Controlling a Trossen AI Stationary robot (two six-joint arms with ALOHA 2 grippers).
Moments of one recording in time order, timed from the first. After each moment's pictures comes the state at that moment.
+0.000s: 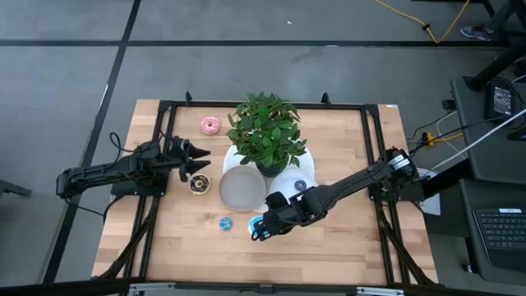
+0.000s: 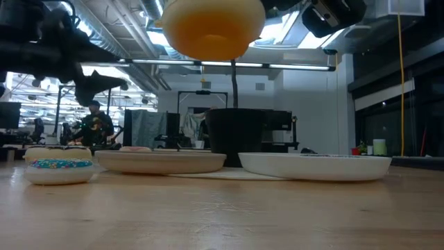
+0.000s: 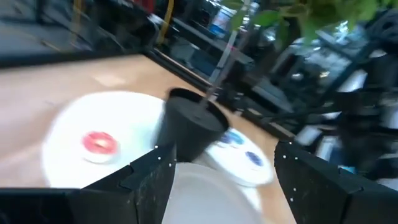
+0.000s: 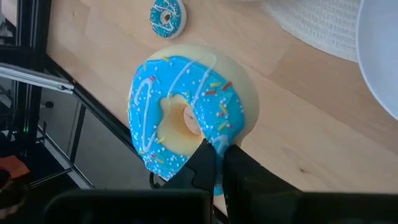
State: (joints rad) left arm 0.28 0.08 0.01 0.04 0.12 -0.56; right arm 0.42 1.94 1.66 -0.74 0.05 1.51
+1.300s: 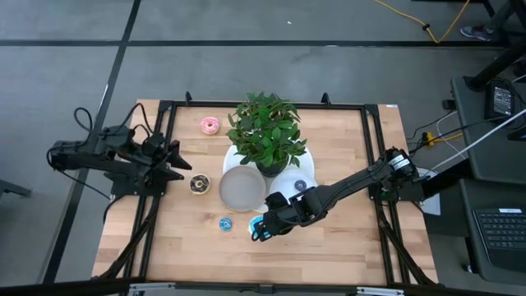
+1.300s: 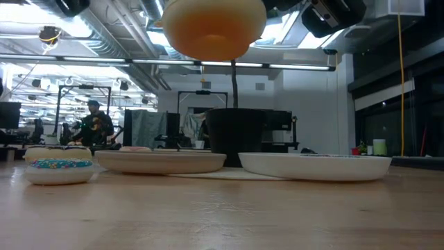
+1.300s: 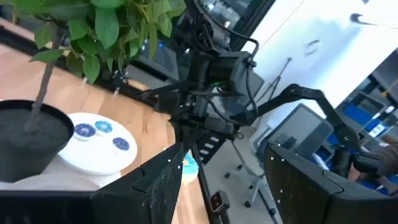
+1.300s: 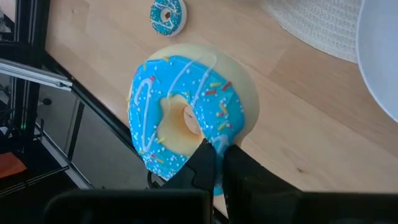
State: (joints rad) left arm -0.06 0.32 0.64 -0.35 0.24 -0.59; right arm 0.42 1.94 1.66 -0.74 0.05 1.49
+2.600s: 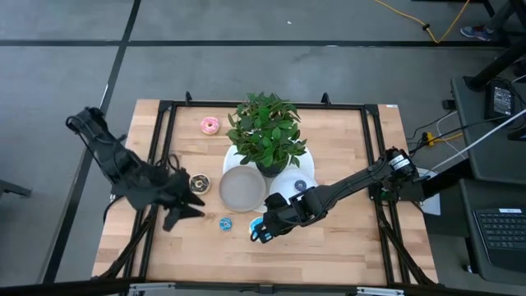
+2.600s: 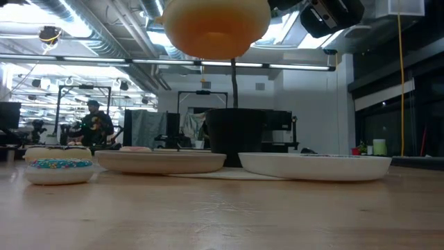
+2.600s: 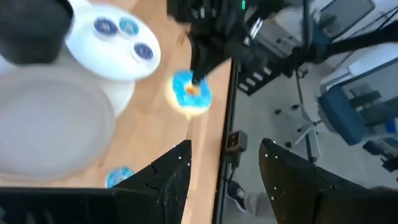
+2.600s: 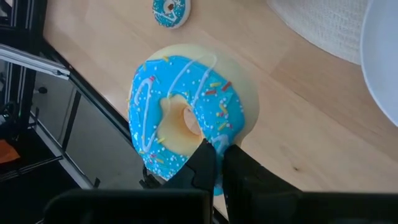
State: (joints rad) left arm -0.74 1.00 1.09 -0.68 -0.43 -1.01; right arm 0.42 1.94 1.66 -0.74 0.03 1.44
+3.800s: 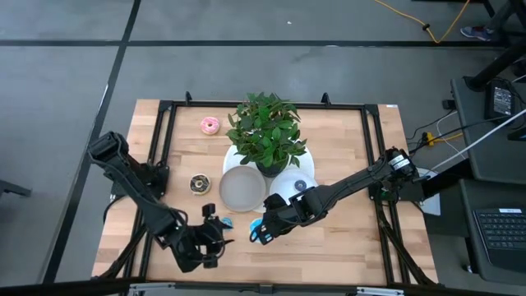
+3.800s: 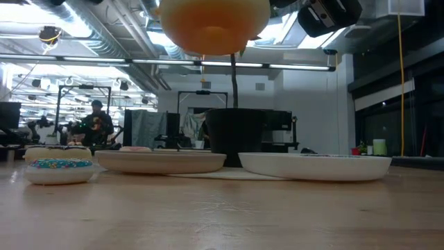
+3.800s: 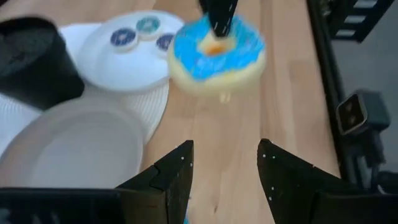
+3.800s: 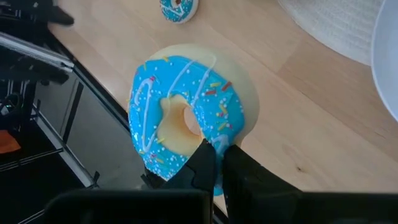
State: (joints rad) left arm -0.82 1.57 1.09 -0.43 -0.73 -0.72; right arm 0.42 1.94 1.66 -0.73 0.01 1.41
